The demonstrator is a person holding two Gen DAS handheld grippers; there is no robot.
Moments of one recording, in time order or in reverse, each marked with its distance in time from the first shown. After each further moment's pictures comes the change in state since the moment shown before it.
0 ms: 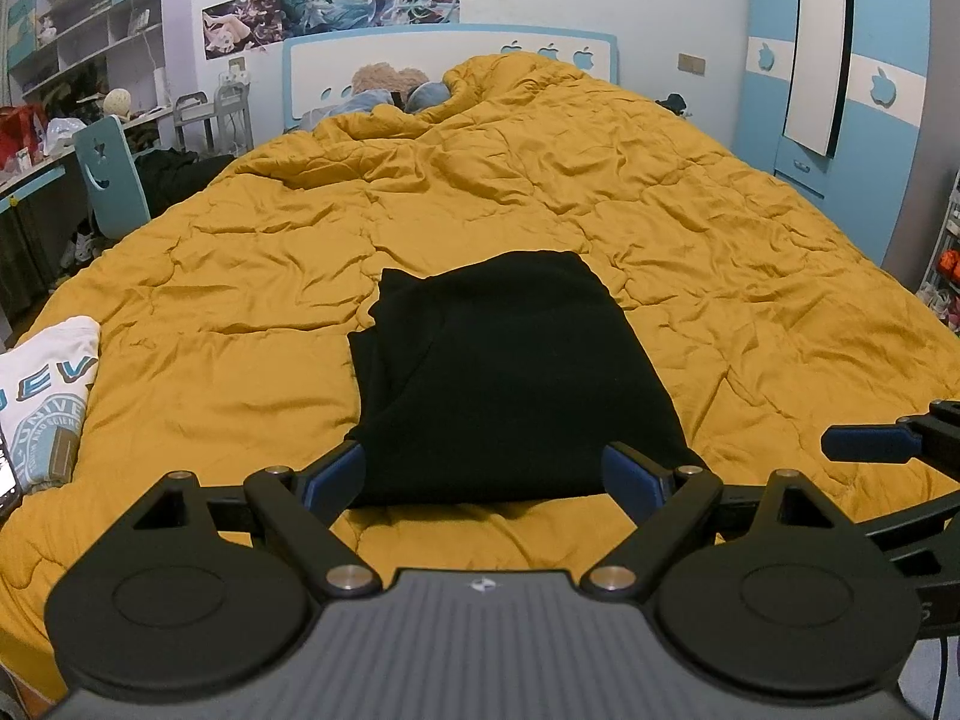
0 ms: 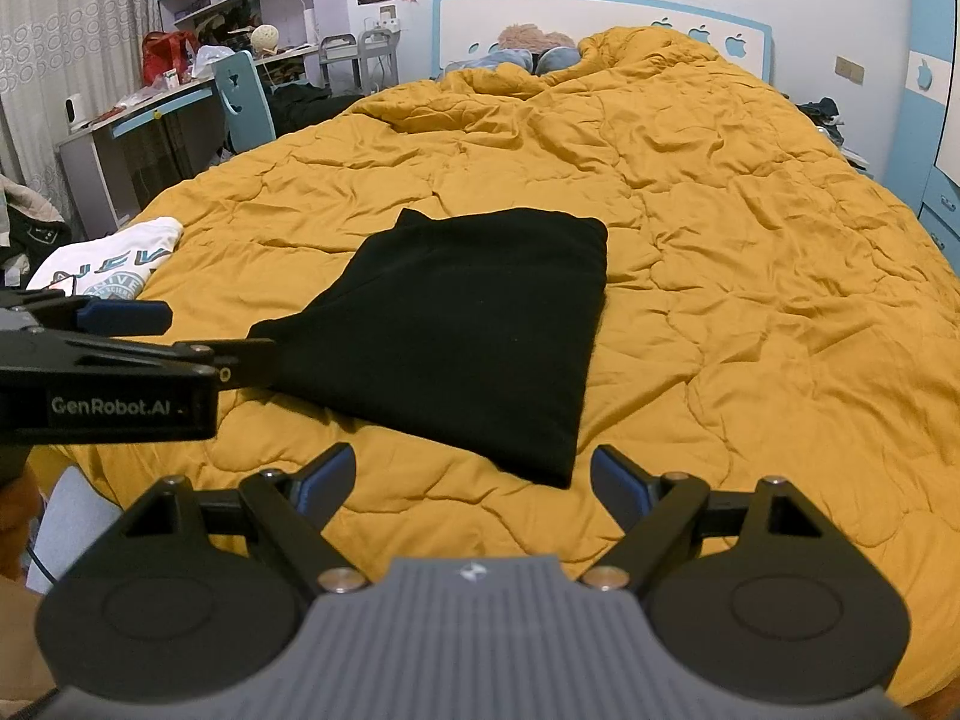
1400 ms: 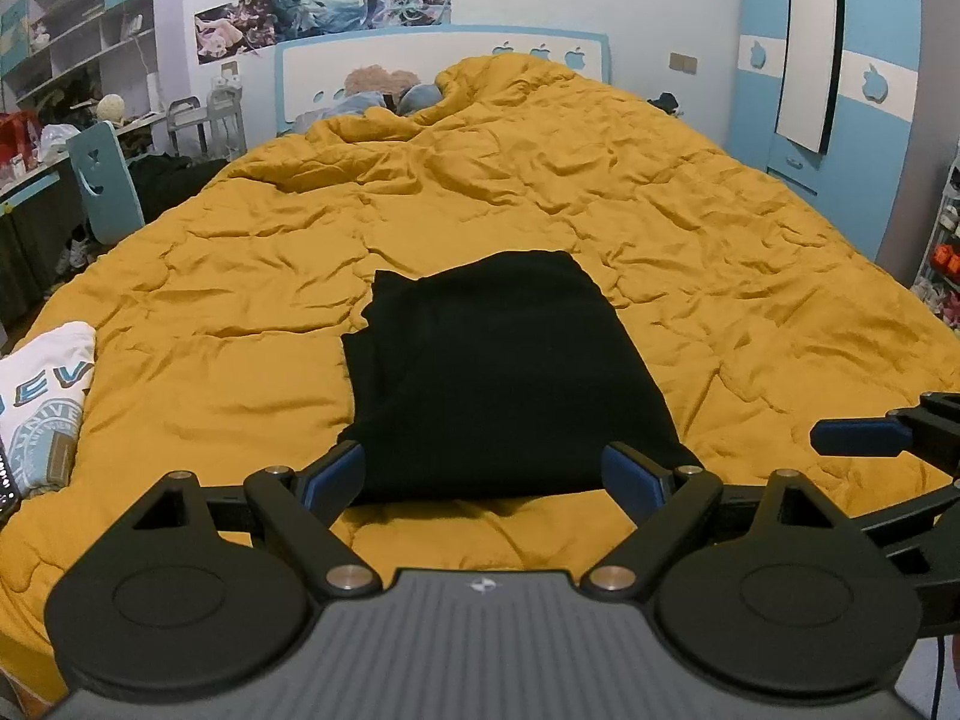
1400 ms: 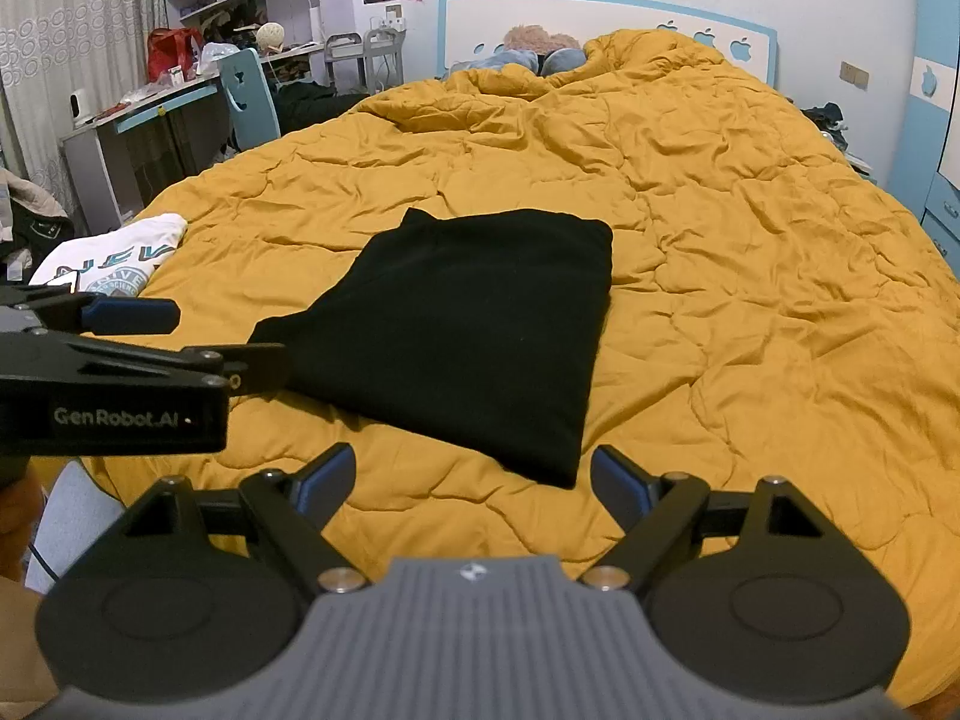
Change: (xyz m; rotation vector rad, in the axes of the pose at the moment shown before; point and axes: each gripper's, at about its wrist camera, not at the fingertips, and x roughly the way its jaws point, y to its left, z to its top) left arm -0.005 0.002 -0.001 0.015 -0.002 -0.008; right arm 0.003 -0.003 0.000 -0.015 0.000 0.008
